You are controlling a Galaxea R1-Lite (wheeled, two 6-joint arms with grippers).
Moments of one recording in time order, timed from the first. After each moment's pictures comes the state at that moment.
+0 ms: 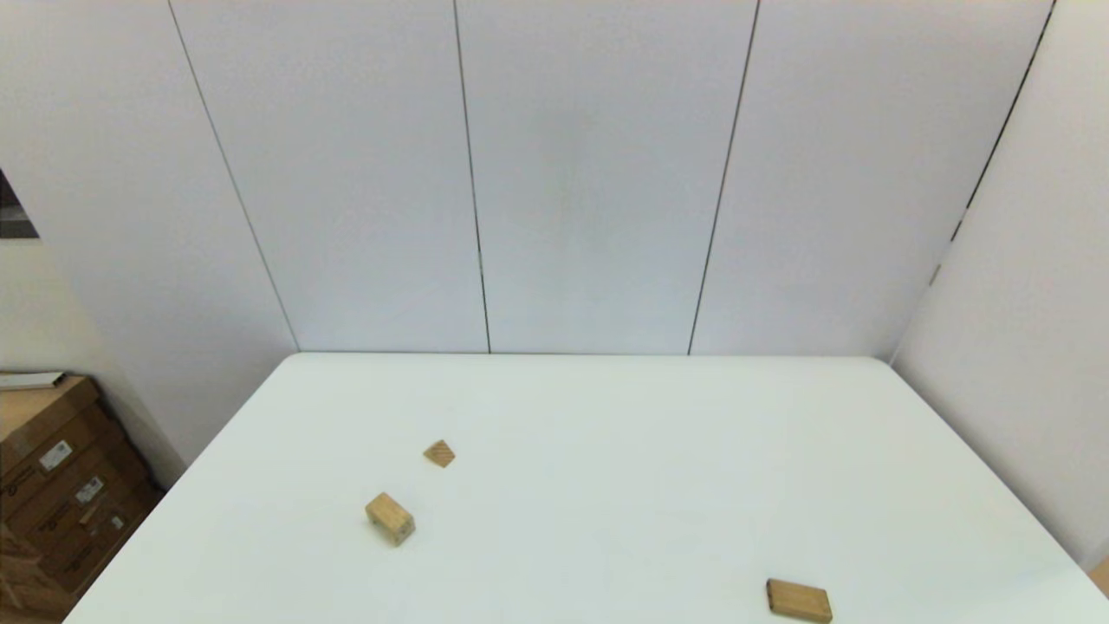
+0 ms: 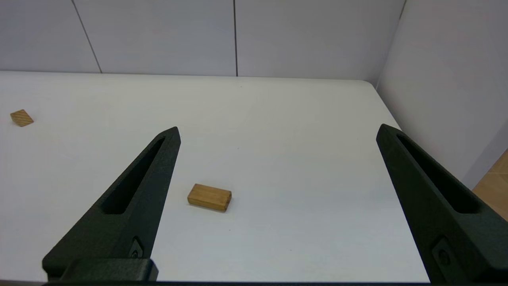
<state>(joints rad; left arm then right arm) 0.01 0.00 -0.01 0.01 -0.01 -0.04 0.00 0.00 0.00 -0.01 0.01 -0.01</state>
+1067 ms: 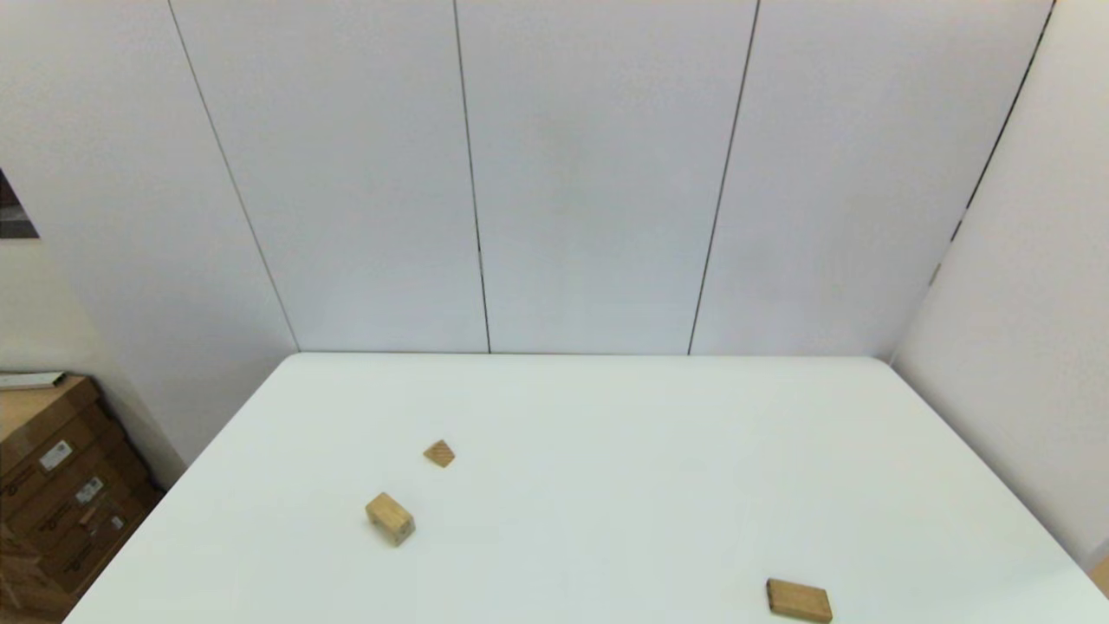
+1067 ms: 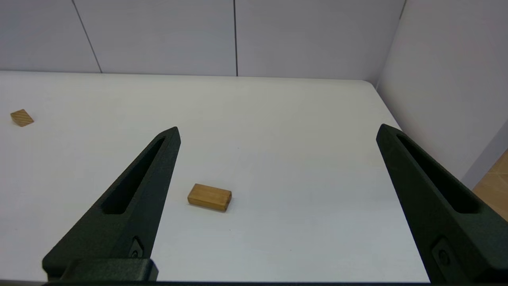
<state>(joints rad) 0.01 0.04 -0.19 0.31 -0.04 -0.02 0.00 0.00 0.00 -0.01 0.01 -0.01</state>
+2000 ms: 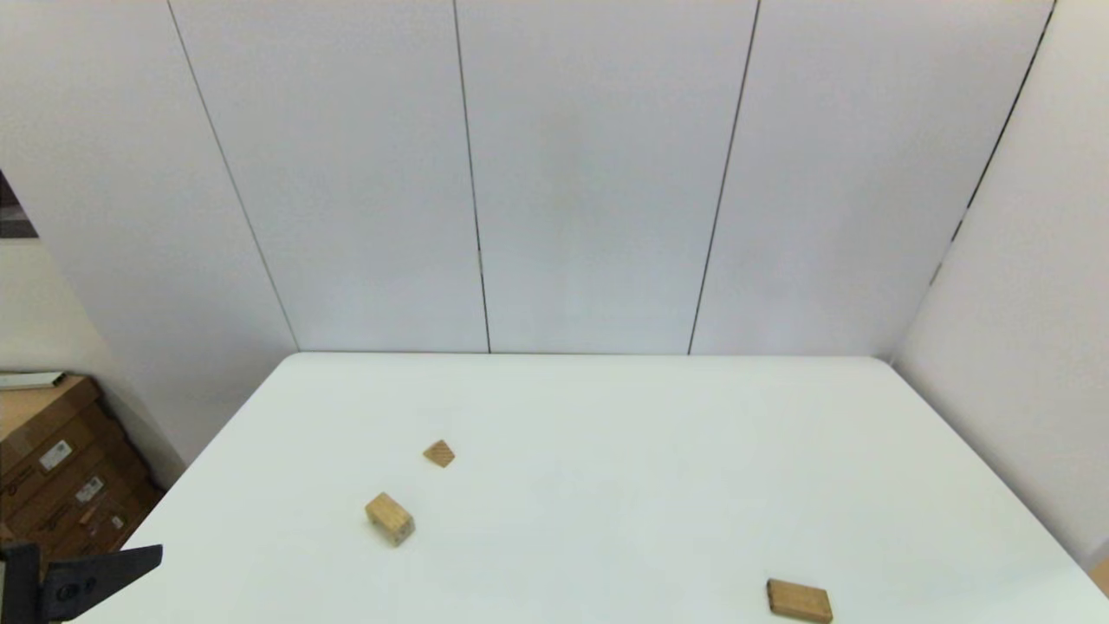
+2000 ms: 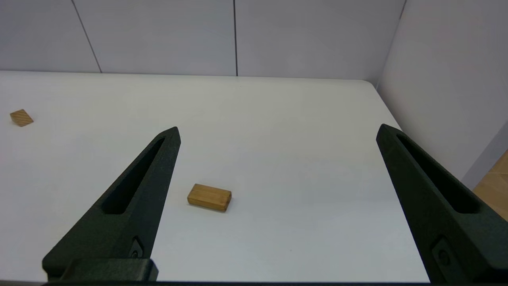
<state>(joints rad) 0.01 0.96 -0.69 0.52 -0.05 -0.10 0.00 0.00 0.00 -0.01 0.01 -0.01</state>
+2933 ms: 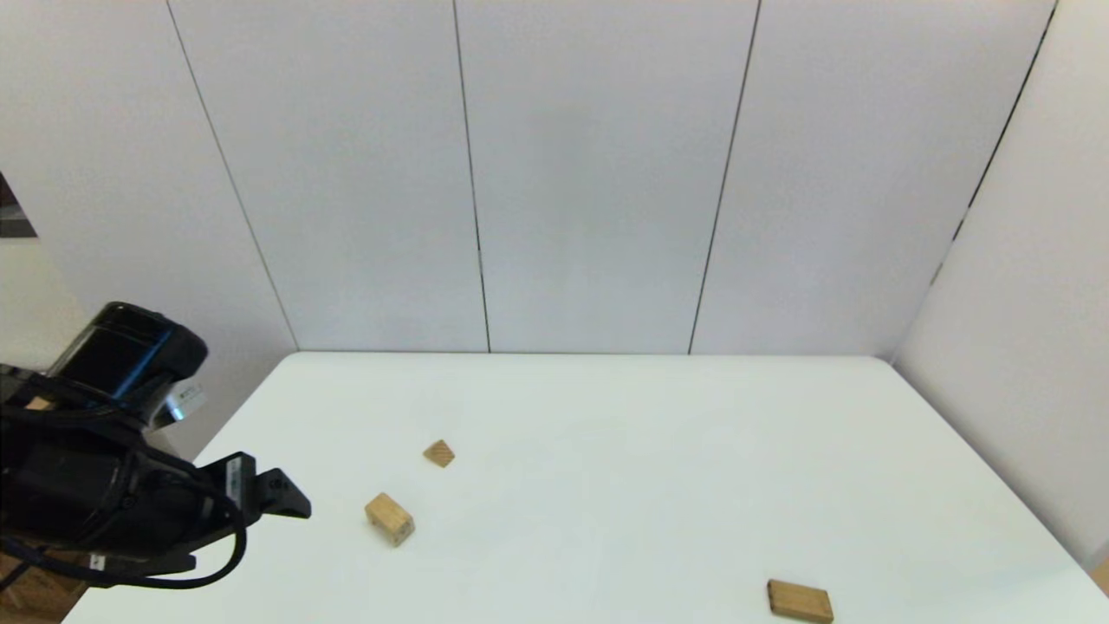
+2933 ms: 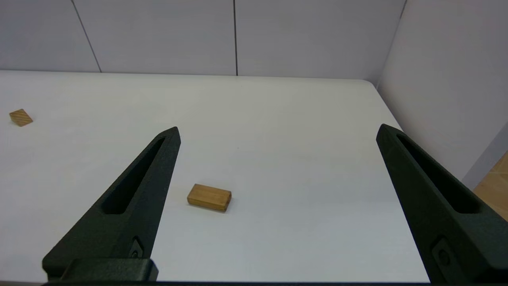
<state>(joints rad) -0.22 1.49 -0.83 0.51 -0.01 -0.67 0.00 0.00 0.00 -0.01 0.01 -0.01</state>
